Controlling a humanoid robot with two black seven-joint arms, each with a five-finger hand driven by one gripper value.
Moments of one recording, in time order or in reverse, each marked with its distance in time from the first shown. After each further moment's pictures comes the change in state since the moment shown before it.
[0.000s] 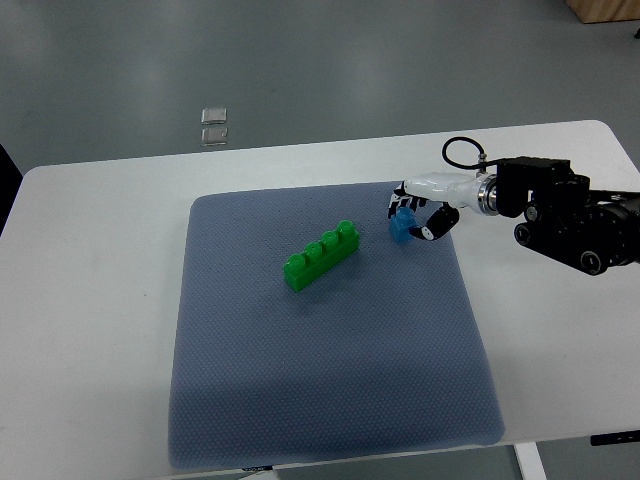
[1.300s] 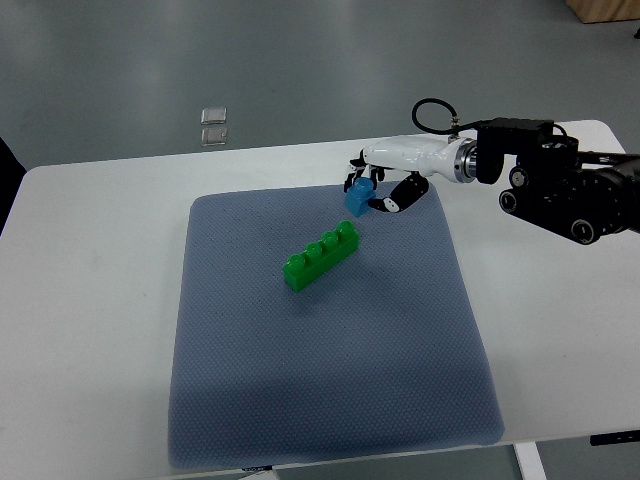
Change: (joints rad) left arm 0.000 0.000 0.000 0.000 0.000 0.000 0.000; right arm 0.129 0.026 0.011 0.055 -0.008 -0.011 0.181
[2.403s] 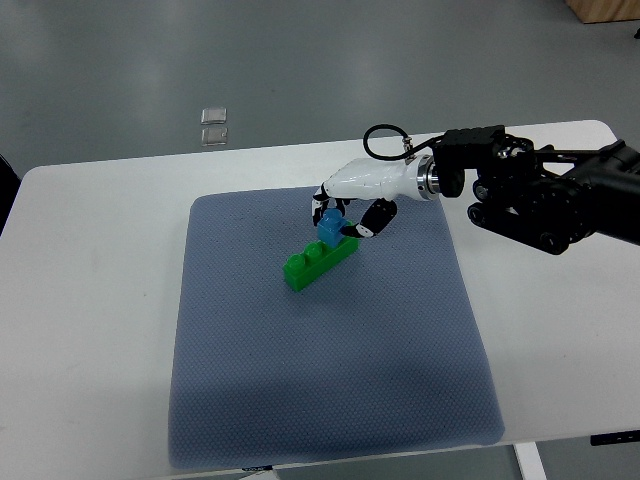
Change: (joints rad) left arm 0.000 0.000 0.000 0.000 0.000 0.000 0.000; right arm 0.020 0.077 -0.061 -0.014 -0.132 0.012 0.049
